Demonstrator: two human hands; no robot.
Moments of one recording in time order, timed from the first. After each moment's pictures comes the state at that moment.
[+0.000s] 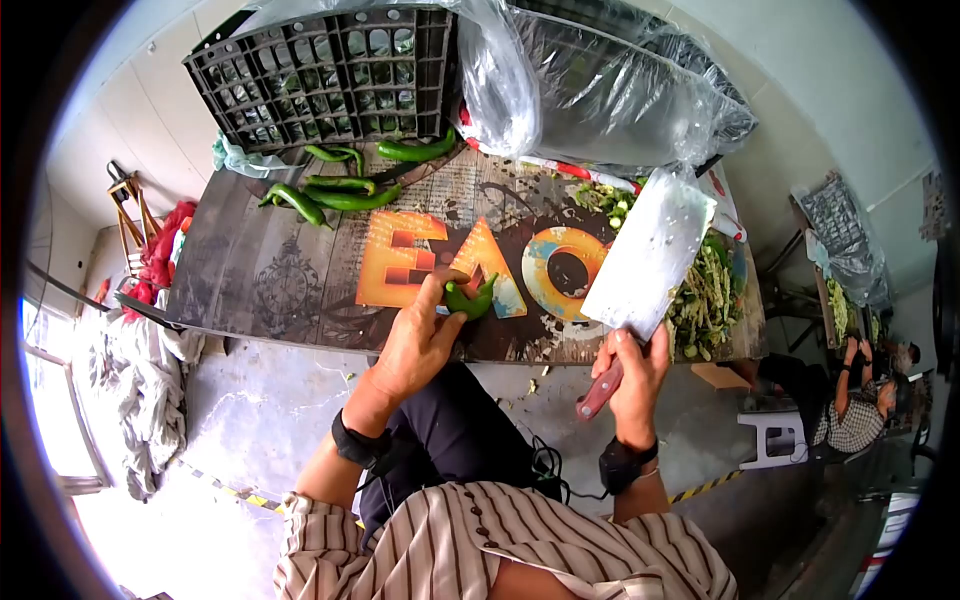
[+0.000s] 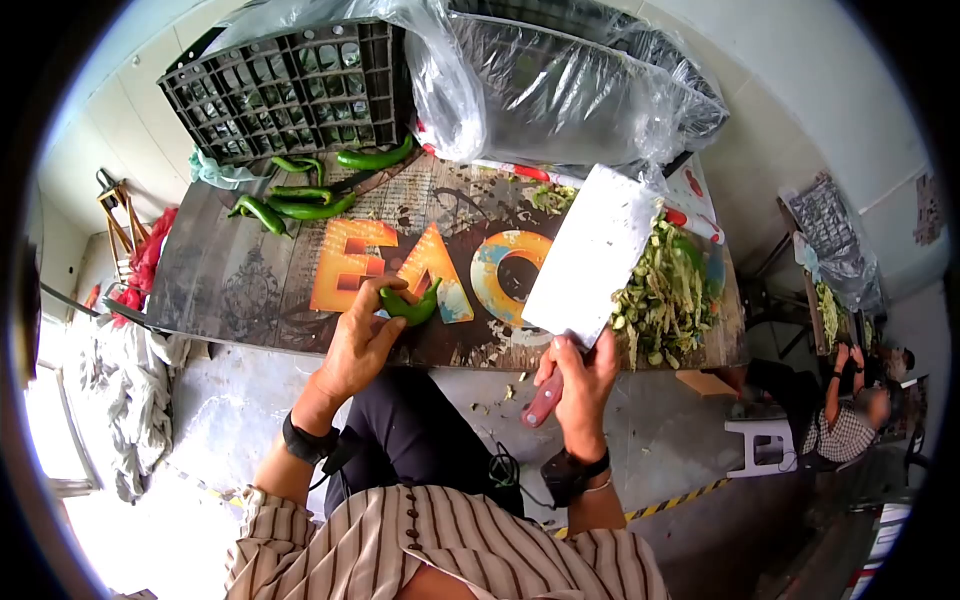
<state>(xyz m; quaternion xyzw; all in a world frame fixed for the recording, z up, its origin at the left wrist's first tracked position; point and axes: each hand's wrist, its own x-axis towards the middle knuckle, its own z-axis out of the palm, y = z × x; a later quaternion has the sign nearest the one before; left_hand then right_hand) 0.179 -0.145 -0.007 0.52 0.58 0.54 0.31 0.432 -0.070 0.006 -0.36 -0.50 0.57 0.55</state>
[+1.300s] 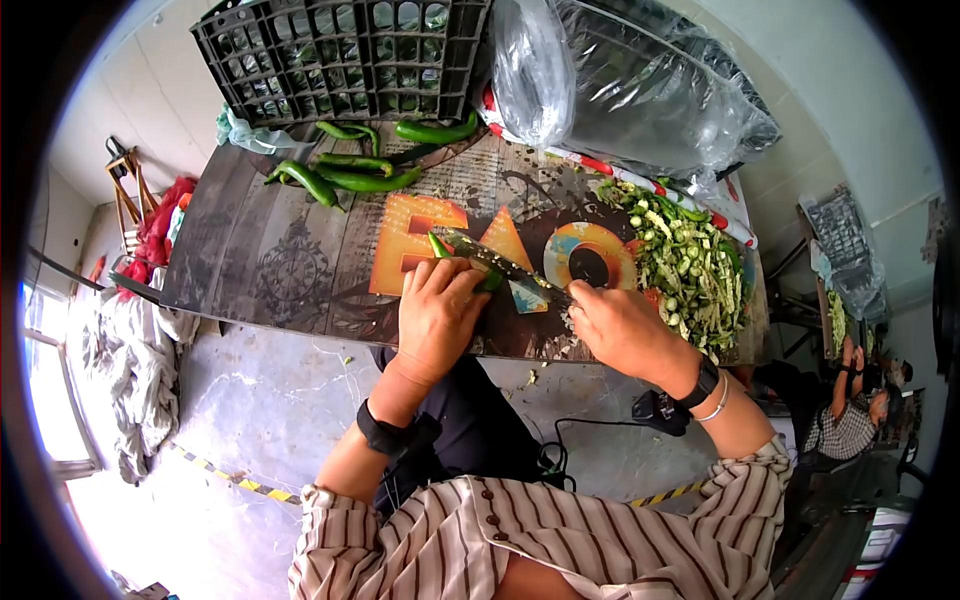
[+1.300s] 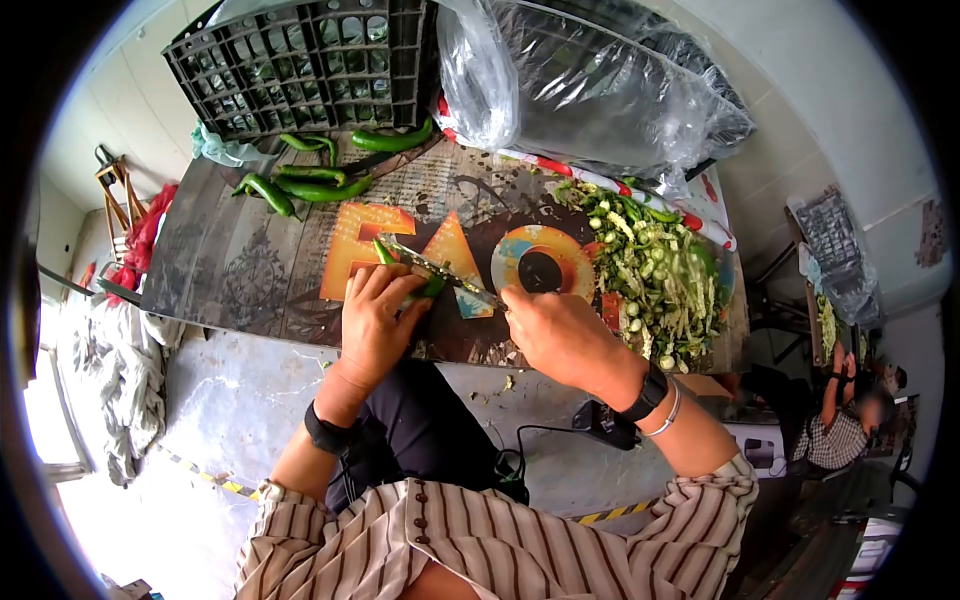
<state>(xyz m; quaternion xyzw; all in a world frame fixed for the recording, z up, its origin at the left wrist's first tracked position) 0.177 -0.130 -0.025 0.60 0.68 0.42 -0.04 0.385 -0.019 0.068 -0.20 -0.96 0.19 0.05</state>
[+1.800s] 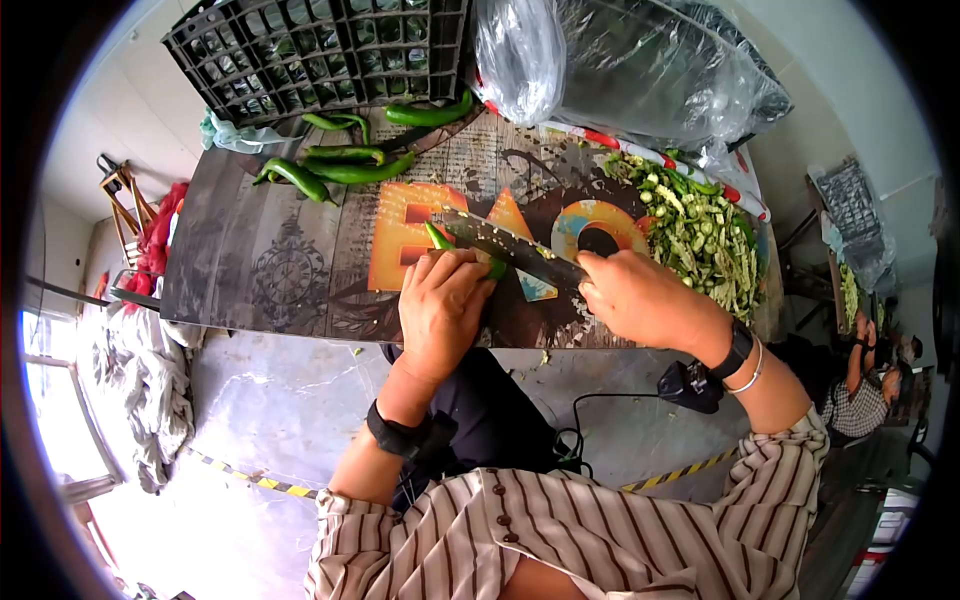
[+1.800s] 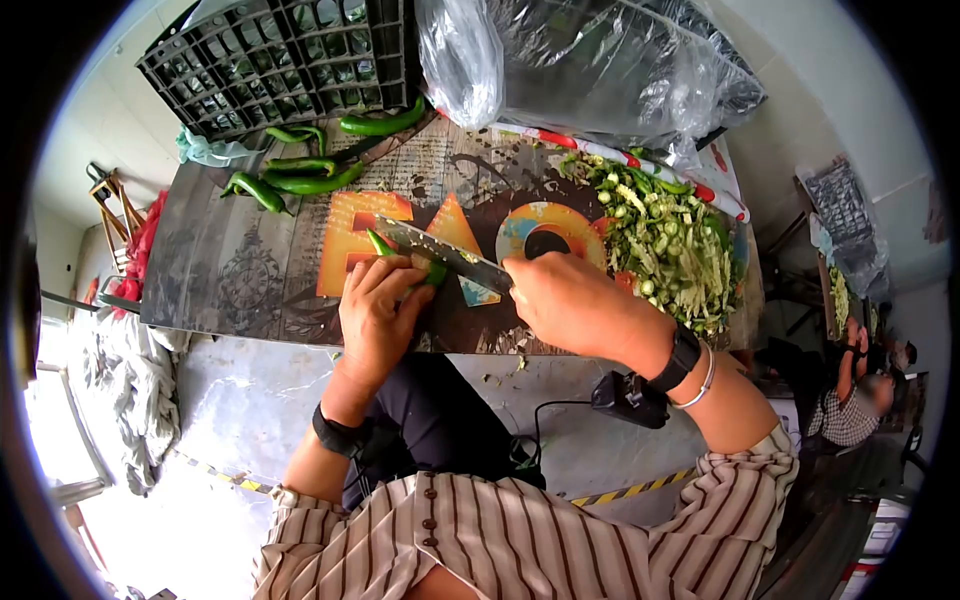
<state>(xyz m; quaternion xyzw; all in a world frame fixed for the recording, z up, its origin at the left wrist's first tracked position) 0.178 -0.127 -0.024 0.60 0.66 0.46 -0.04 0.367 -0.006 0.085 -0.22 -0.95 0.22 -0.02</state>
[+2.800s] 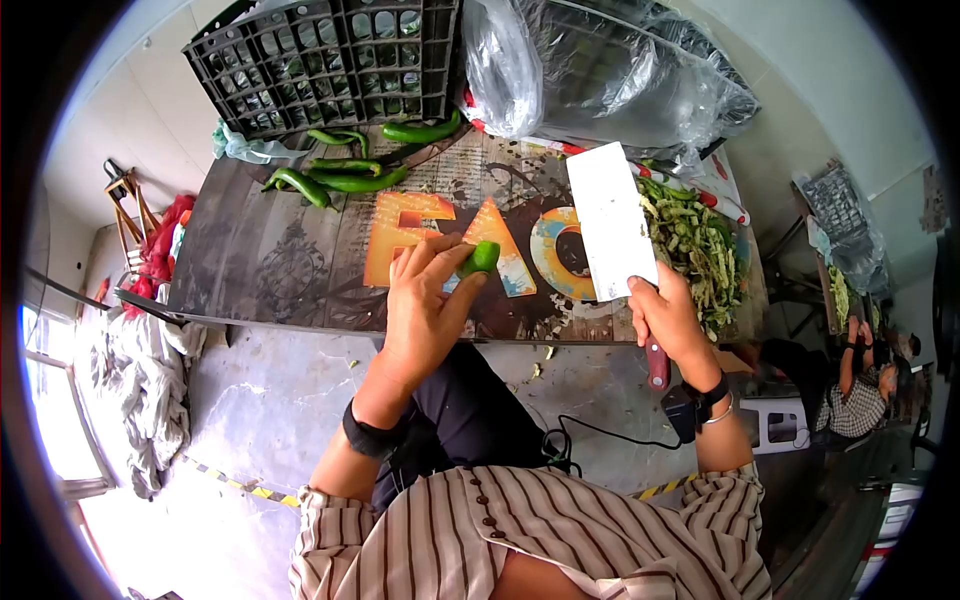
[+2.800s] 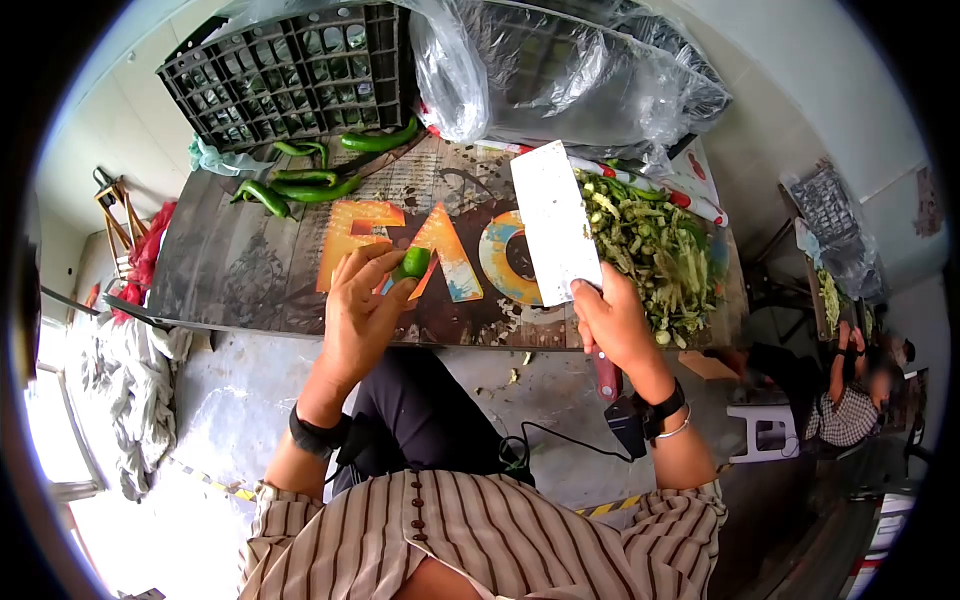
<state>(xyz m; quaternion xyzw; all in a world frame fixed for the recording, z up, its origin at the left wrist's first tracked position) 0.180 -0.139 0.007 0.58 0.63 0.53 0.02 0.447 -0.017 0.057 -0.46 -0.69 0.52 0.22</state>
